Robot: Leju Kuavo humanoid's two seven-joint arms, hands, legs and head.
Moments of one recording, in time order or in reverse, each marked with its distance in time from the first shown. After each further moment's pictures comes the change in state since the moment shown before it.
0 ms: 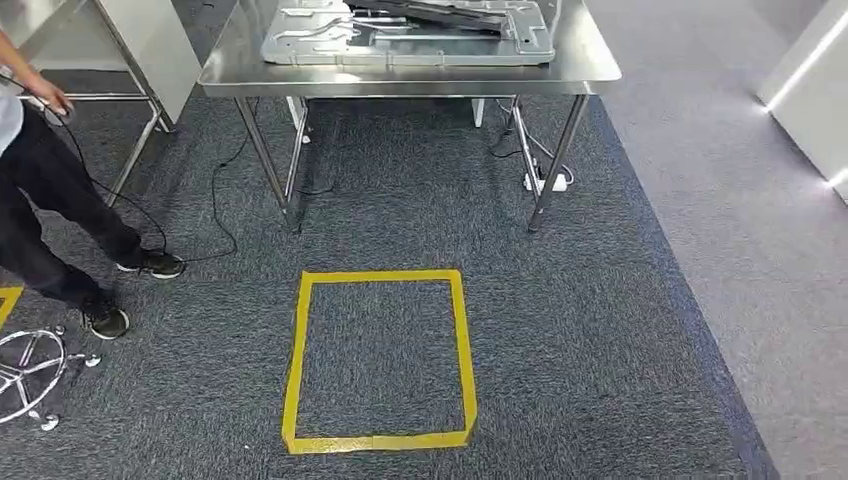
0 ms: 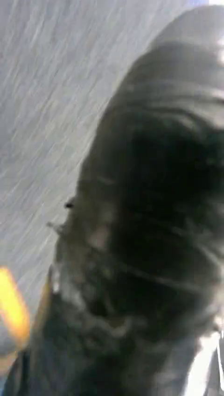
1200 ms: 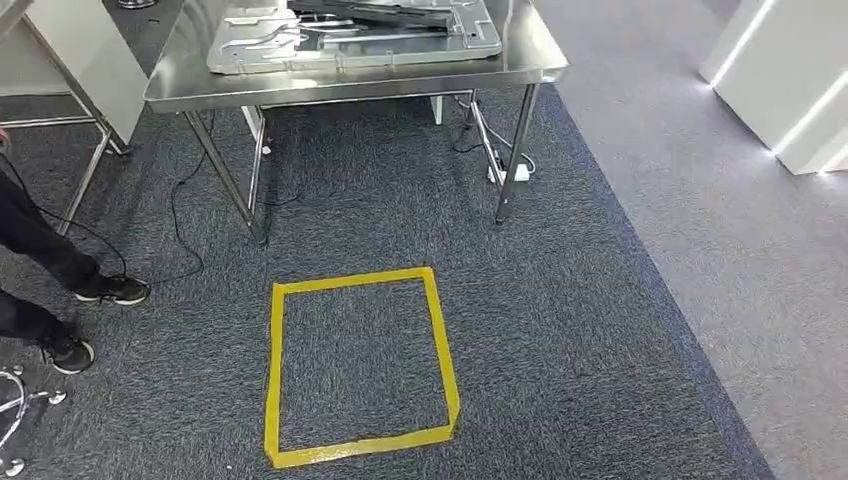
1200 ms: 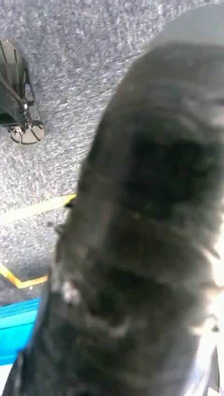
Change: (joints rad) left arm -0.003 -0.003 0.020 0.000 -0.003 0.003 0.001; right arm -0.043 0.038 -0.100 0.231 0.048 0.098 0.141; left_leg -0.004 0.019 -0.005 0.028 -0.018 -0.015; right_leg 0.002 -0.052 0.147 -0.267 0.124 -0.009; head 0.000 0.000
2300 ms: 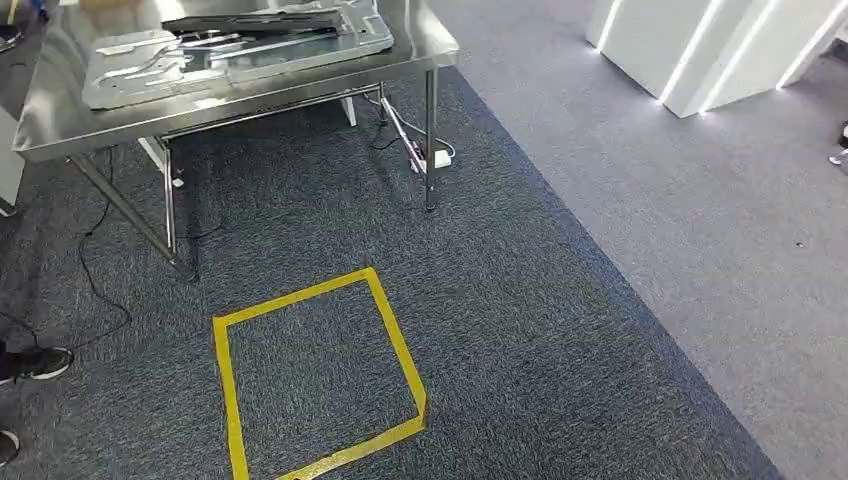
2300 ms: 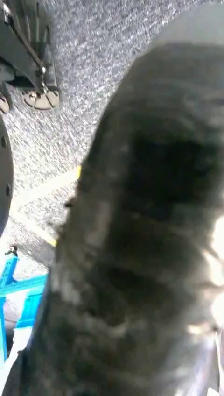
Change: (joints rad) left arm -0.004 -0.002 0.021 0.000 0.016 -0.013 -0.039; right arm -0.001 0.016 0.006 0.020 0.074 0.034 0.130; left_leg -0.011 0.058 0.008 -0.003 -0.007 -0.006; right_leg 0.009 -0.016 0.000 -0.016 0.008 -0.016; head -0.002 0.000
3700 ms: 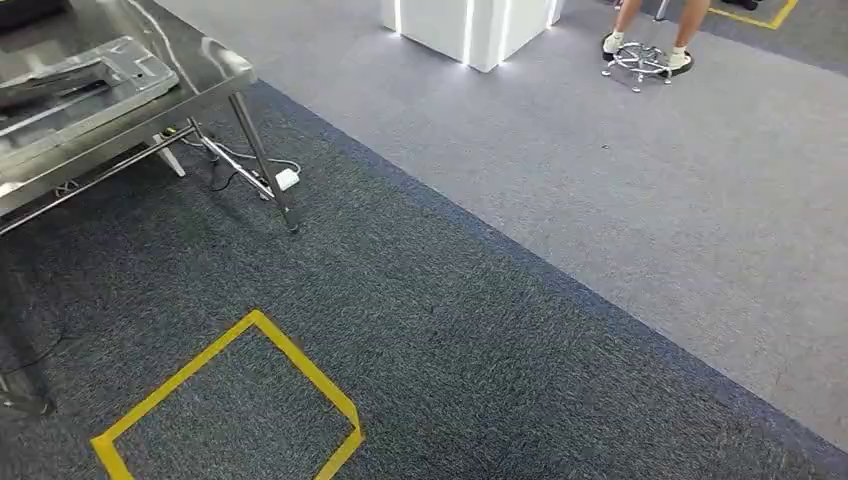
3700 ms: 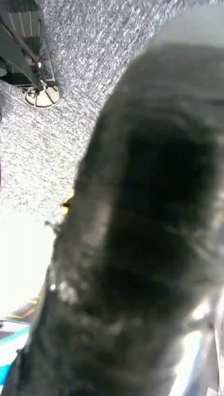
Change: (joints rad) left arm 0.005 -0.002 0.005 0.000 0.004 0.000 0.000; right arm 0.003 0.005 0.003 0.000 0.013 0.014 0.013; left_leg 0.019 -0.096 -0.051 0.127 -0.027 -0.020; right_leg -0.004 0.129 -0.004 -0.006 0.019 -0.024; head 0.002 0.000
